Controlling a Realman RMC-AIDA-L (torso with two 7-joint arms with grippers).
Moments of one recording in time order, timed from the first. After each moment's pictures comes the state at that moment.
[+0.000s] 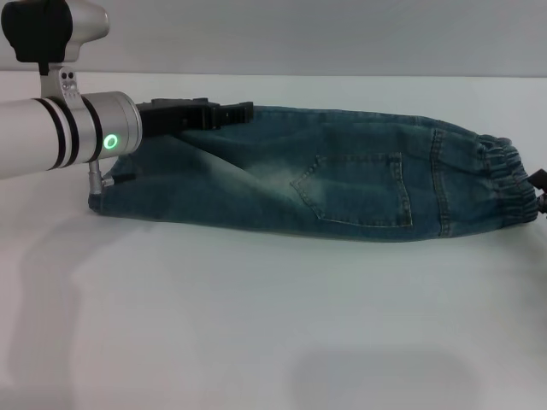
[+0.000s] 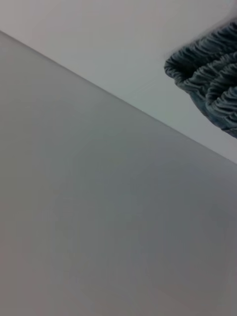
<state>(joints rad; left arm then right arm) -0.59 -2.06 1.35 0.81 -1.36 -0.71 0.99 0.29 2.07 -0.66 -0.31 1.80 1.13 -1.27</state>
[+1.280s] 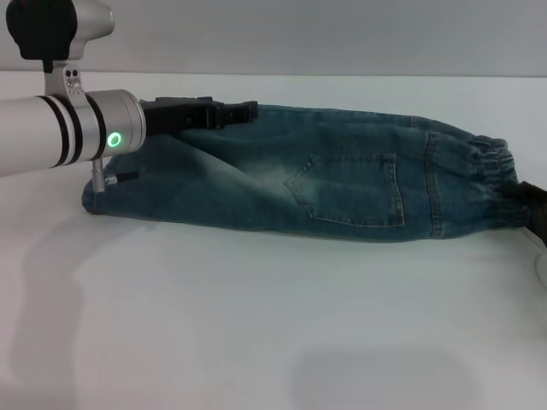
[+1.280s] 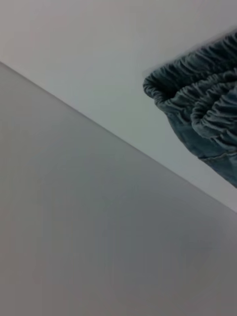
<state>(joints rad) -0.60 -2.06 1.35 0.80 -1.36 -0.72 0.99 0.36 2.07 -0.67 -0.32 1.66 1.02 -1.19</state>
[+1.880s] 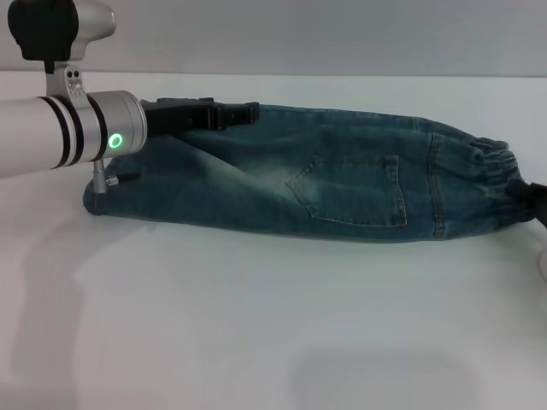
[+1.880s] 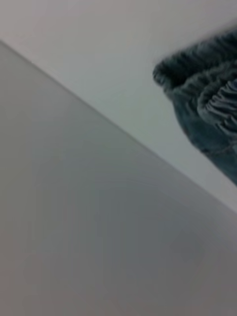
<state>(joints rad) -0.60 -2.06 1.35 0.80 -1.36 -0.72 1.00 0.36 2.07 -0.66 -0.36 1.63 1.03 -1.23</state>
